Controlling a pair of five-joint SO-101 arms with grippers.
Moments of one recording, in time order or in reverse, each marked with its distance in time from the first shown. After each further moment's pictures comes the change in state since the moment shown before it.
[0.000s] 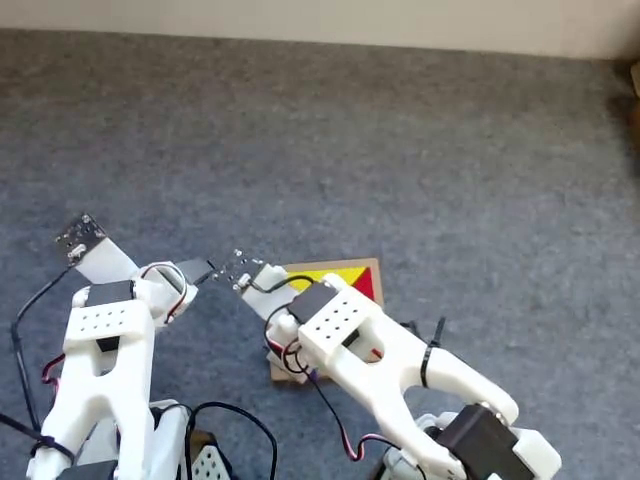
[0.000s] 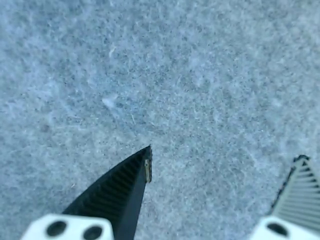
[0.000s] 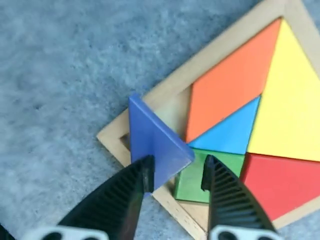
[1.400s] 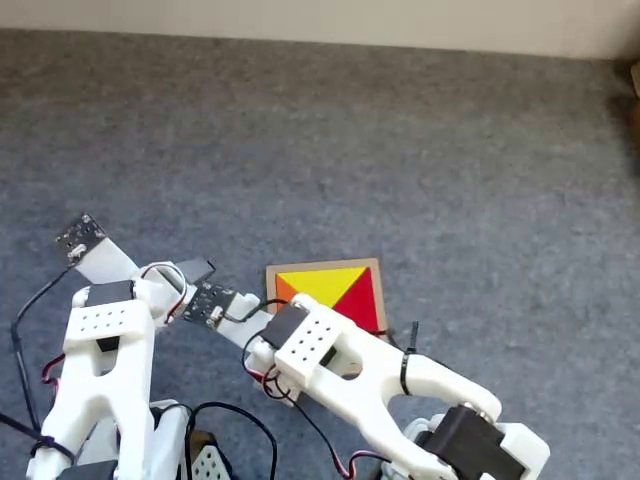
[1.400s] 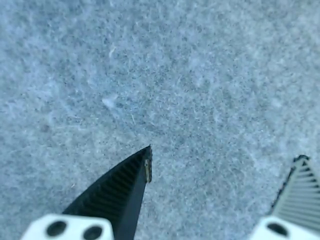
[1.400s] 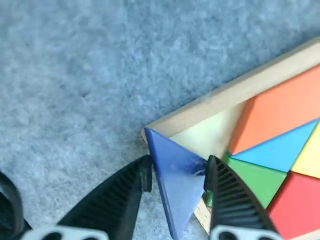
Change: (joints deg) left arm 0.0 0.0 0.0 0.0 0.0; right arm -7.0 2.9 -0.9 1.3 0.2
